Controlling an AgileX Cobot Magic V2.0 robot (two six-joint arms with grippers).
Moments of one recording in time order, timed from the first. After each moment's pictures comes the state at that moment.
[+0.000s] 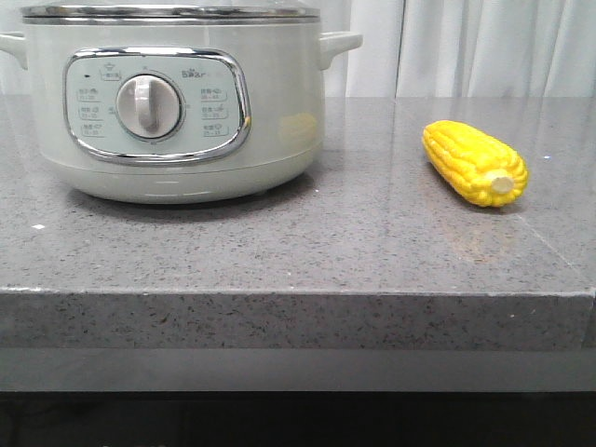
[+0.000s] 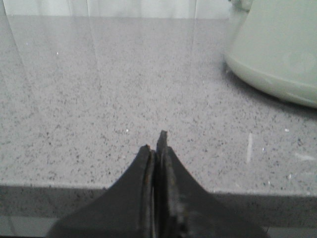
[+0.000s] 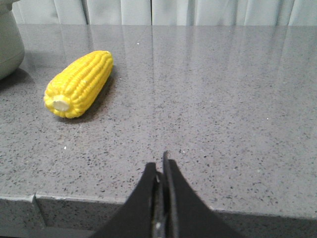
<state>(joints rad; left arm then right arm) 0.01 -0.01 0.01 -0.02 0.22 0.07 0.01 -0.01 0.03 0.19 0.19 -0.12</state>
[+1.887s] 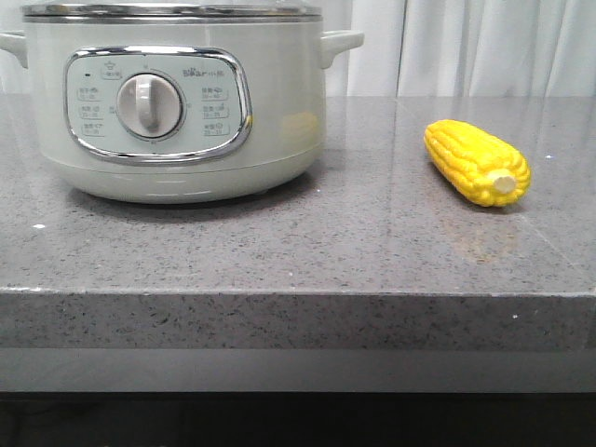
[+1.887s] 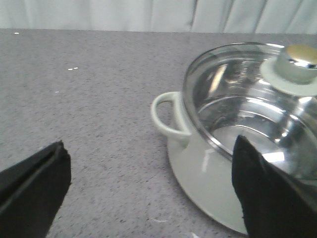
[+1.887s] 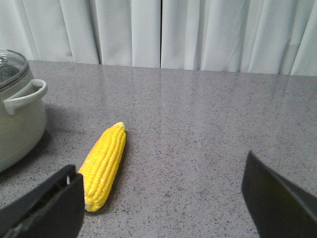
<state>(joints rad) -0.12 0.88 -0.94 -0.11 0.53 0.10 0.01 0.38 -0.49 0.19 0.34 -0.14</state>
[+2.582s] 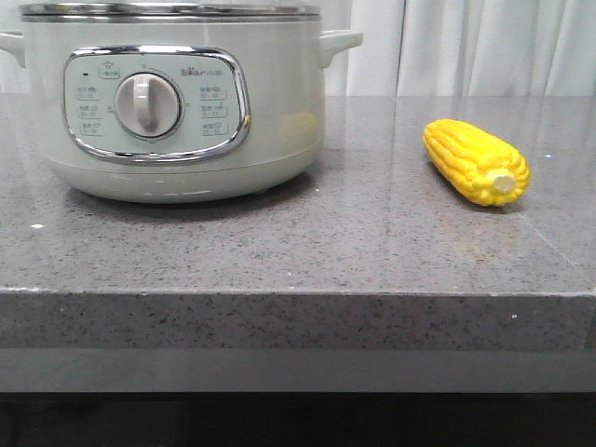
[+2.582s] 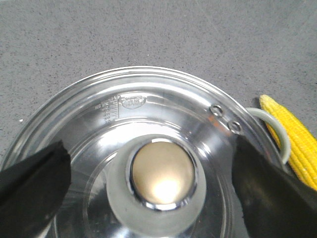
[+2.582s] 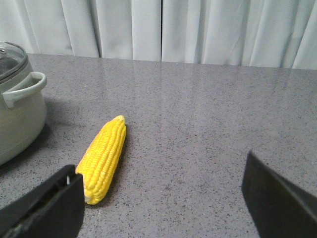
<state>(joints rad) -0.36 1.65 -1.81 -0.18 0.93 0.11 0.01 0.38 -0.49 0.19 0.36 -0.14</state>
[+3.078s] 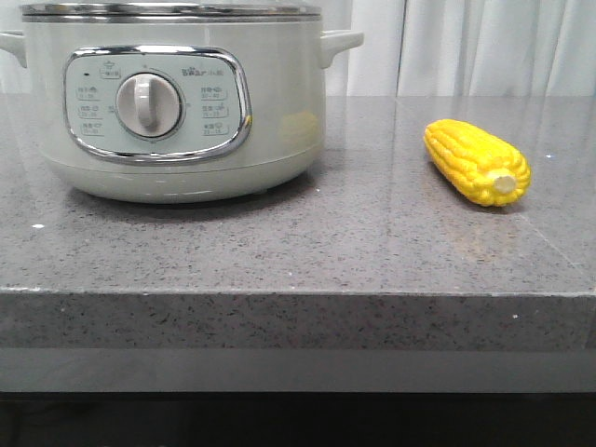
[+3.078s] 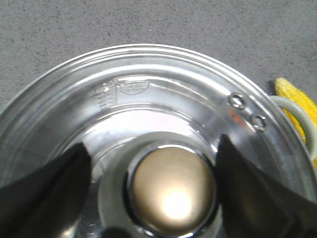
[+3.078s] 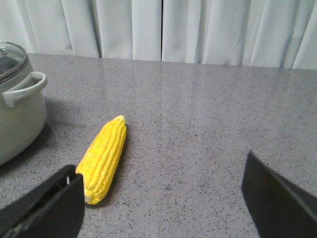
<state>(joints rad) -0.36 1.73 -1.83 -0.19 0.96 0.11 0.01 0.38 -0.49 0.19 0.36 -0.14</state>
